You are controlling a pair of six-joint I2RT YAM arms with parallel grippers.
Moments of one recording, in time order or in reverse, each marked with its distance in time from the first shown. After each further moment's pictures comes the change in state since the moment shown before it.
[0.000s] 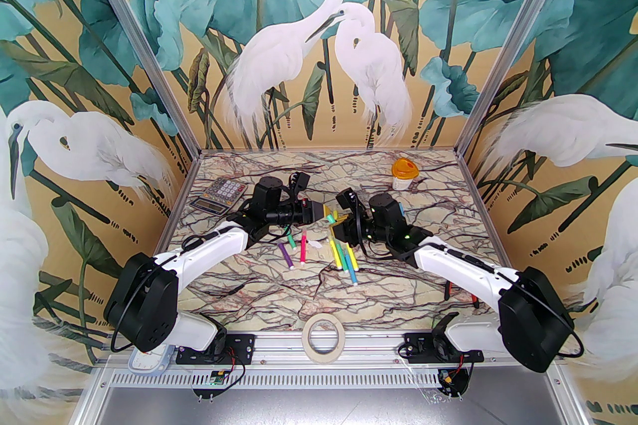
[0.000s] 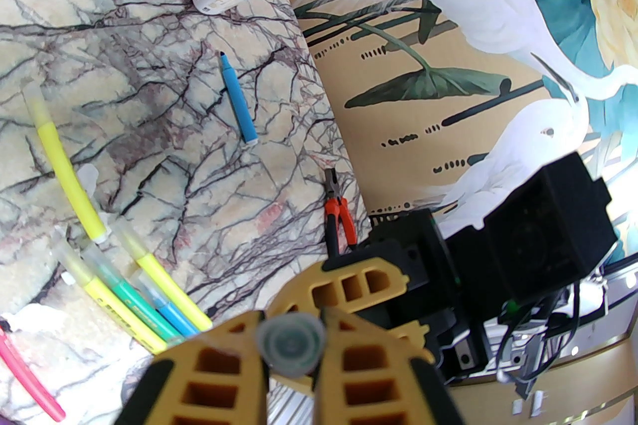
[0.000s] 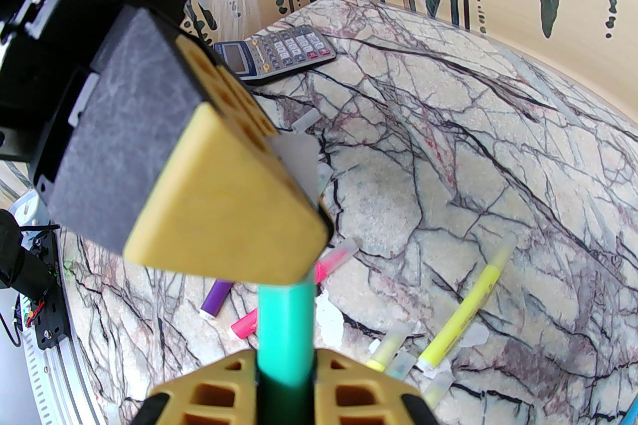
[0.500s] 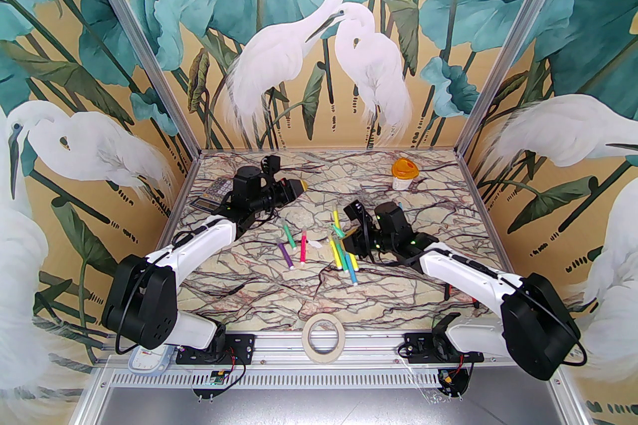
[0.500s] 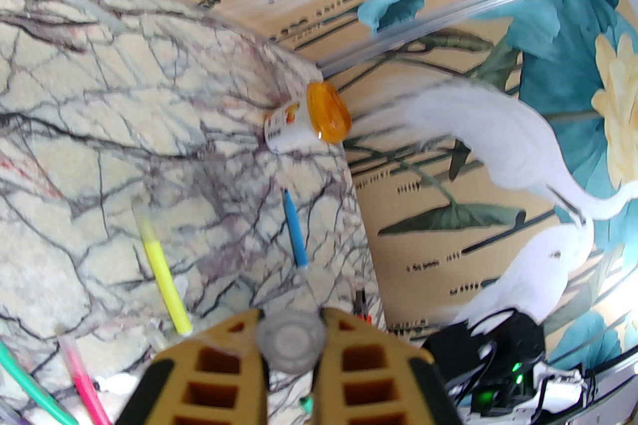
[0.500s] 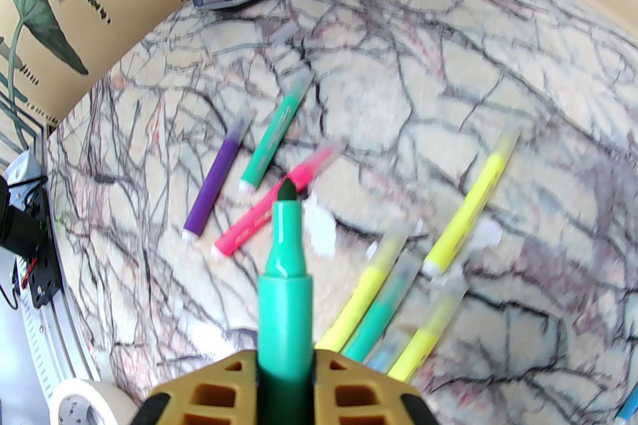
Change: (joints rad) left arm 0.152 -0.002 0.023 0.098 -0.152 -0.076; right arm -0.032 -0.039 -0.080 -0.142 -0.026 -0.001
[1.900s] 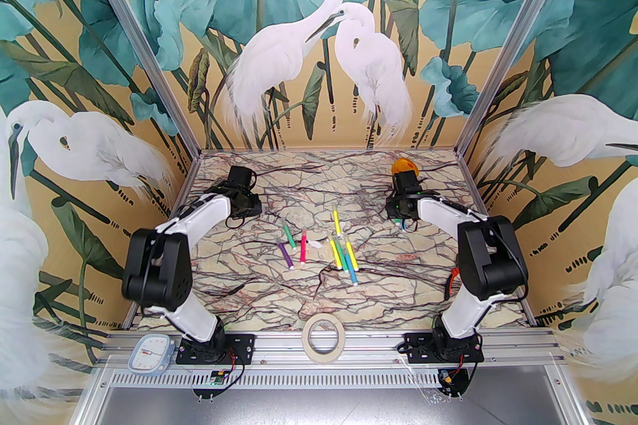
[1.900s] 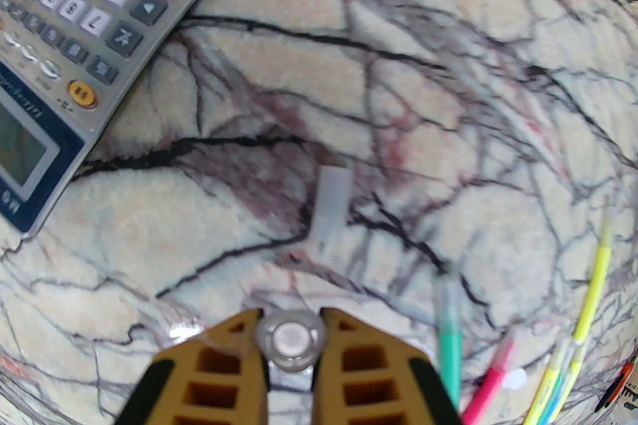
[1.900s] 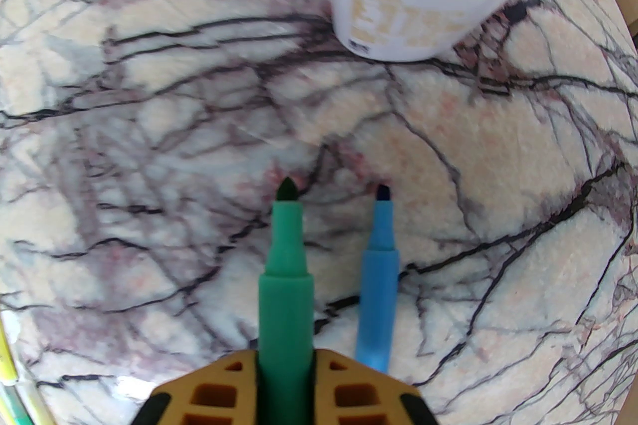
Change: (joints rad) left arm 0.208 0.264 0.230 -0.733 -0.624 0.502; right arm -0.398 0.472 0.406 -0.302 0.520 0.136
